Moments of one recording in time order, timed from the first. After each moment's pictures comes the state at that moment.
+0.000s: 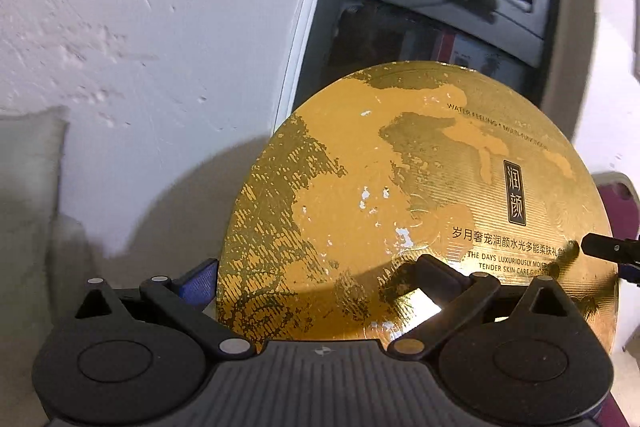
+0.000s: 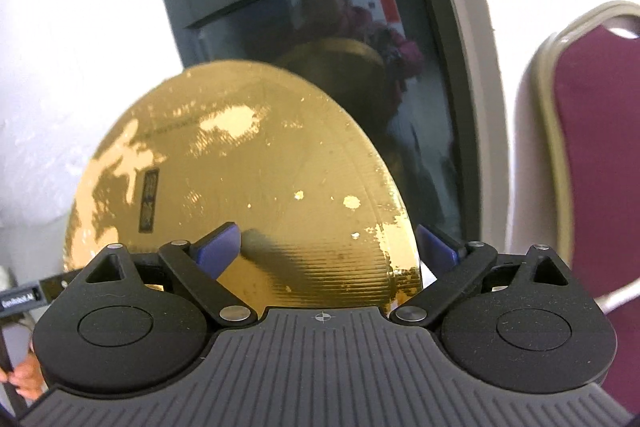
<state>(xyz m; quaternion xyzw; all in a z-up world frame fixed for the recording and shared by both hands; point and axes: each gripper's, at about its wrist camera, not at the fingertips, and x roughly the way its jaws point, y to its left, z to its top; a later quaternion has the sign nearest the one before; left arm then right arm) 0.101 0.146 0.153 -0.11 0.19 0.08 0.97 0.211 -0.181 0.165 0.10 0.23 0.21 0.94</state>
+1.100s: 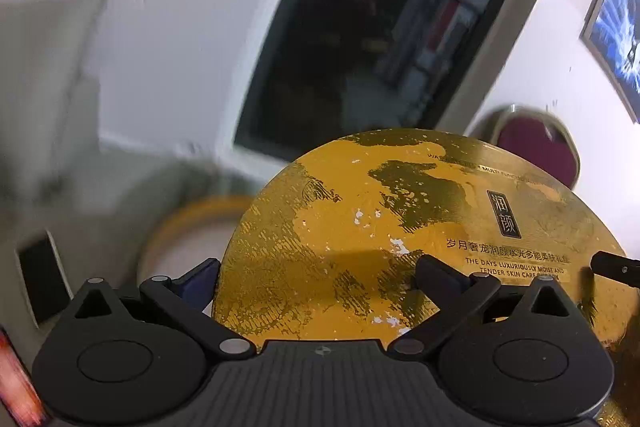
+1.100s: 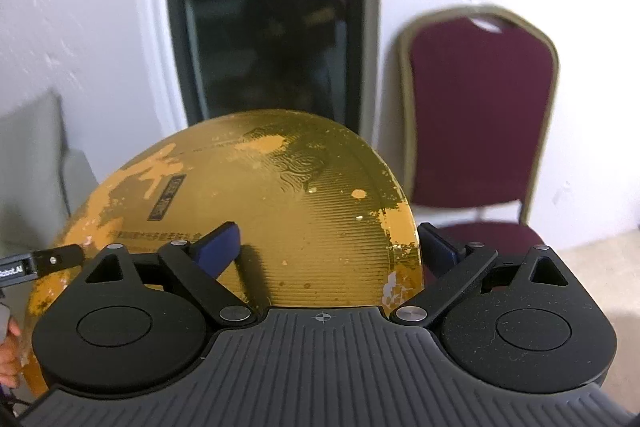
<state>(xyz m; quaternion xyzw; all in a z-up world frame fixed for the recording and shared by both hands) -0.049 0.050 0.076 -0.21 0.28 0.05 0.94 0.018 -0.259 0.173 -0.03 0.31 0.10 0.95</state>
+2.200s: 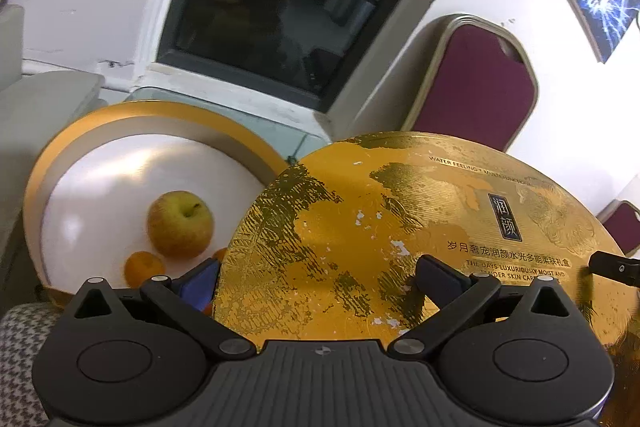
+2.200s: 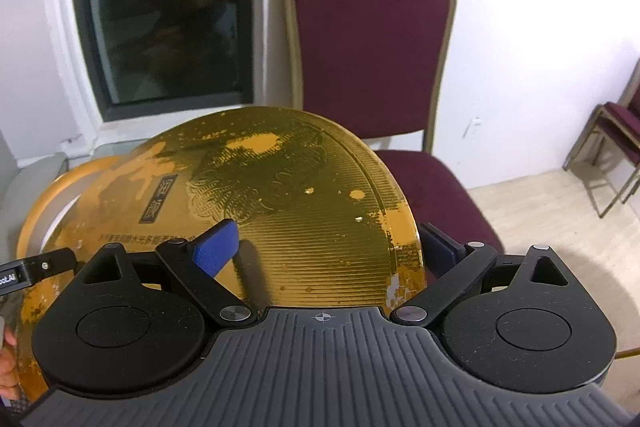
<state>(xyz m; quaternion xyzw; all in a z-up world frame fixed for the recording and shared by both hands) -0.019 -0.015 0.010 -0.22 0.34 -0.04 0.91 -0.010 -0.327 0.140 -0.03 0.36 -0.03 0.93</state>
